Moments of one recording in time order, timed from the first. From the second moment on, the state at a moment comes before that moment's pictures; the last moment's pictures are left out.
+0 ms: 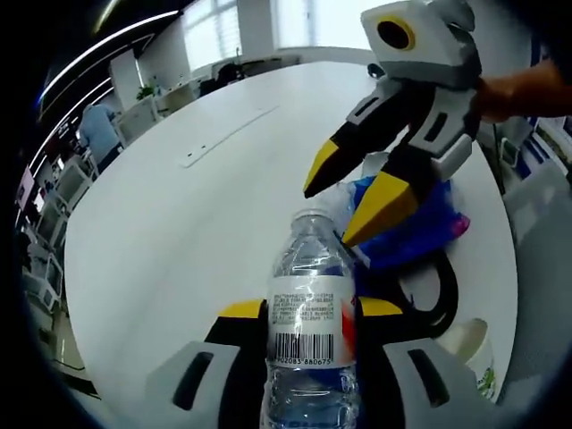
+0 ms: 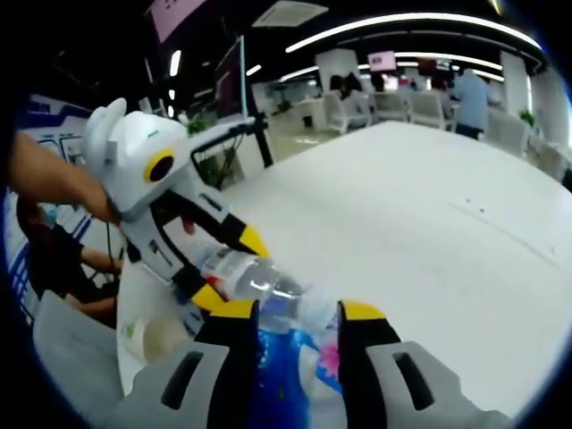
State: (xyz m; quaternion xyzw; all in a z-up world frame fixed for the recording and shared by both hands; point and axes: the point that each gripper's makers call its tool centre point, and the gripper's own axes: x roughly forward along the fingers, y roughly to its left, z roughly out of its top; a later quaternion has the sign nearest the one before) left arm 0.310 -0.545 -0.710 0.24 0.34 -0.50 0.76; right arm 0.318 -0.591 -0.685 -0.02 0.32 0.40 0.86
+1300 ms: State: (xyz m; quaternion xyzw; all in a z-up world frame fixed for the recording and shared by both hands) left arm 0.295 -0.538 -0.666 0.21 0.24 -0.54 0.78; right arm 0.296 -0.568 -0.609 0.07 0.30 0.45 0.84
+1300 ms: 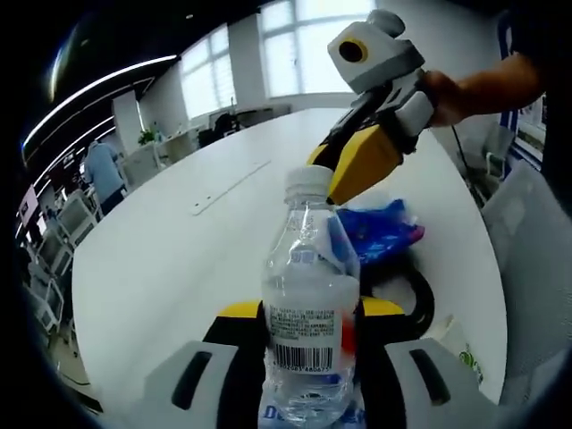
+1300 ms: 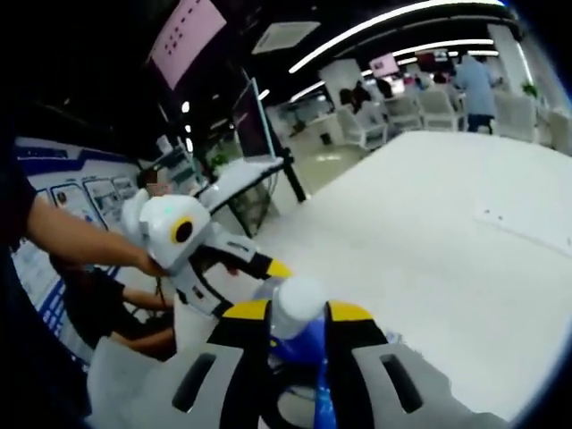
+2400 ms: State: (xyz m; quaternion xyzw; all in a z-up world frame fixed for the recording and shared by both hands) left arm 0.295 -0.557 -0.651 0.17 0.20 -0.57 0.78; right arm 0.289 -0.554 -0.574 -0.02 0.25 0.47 0.85
